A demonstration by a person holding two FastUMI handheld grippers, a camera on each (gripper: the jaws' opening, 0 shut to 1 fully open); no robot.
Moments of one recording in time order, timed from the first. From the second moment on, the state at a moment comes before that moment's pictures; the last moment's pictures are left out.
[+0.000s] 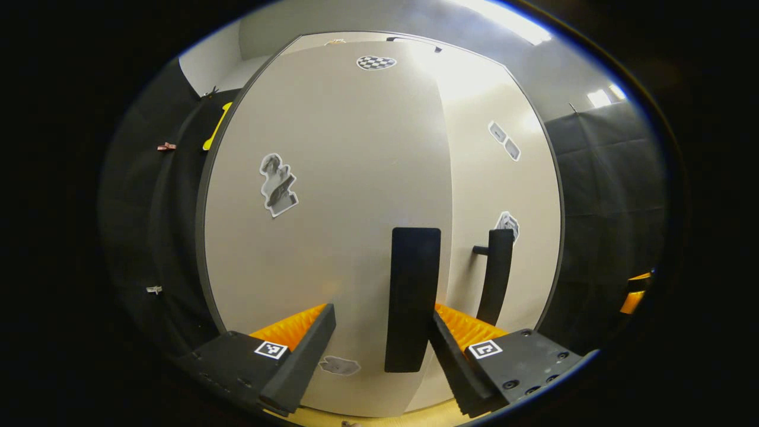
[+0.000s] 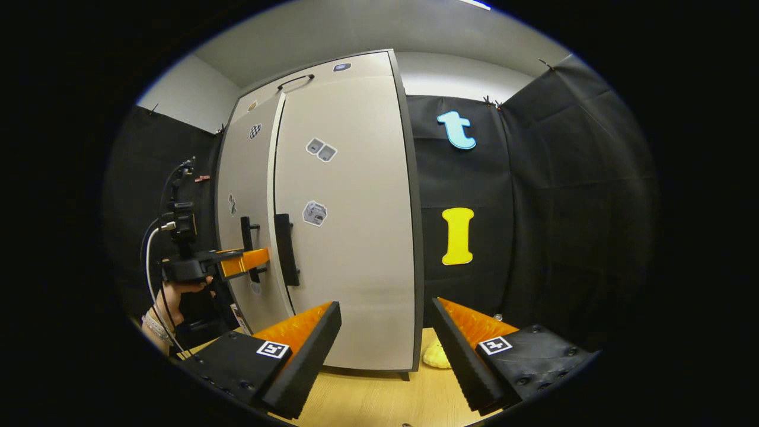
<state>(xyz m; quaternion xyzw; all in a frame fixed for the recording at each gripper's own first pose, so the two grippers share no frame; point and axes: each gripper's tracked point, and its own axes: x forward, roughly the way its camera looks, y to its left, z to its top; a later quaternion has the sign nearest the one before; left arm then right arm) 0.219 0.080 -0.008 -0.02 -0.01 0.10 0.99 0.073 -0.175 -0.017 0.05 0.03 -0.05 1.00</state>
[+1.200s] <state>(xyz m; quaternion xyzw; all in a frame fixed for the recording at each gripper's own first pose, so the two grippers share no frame) 0.050 0.079 0.002 -0.02 0.01 0.11 0.99 0.064 -0.074 0.023 0.03 -0.03 0.02 1.00</state>
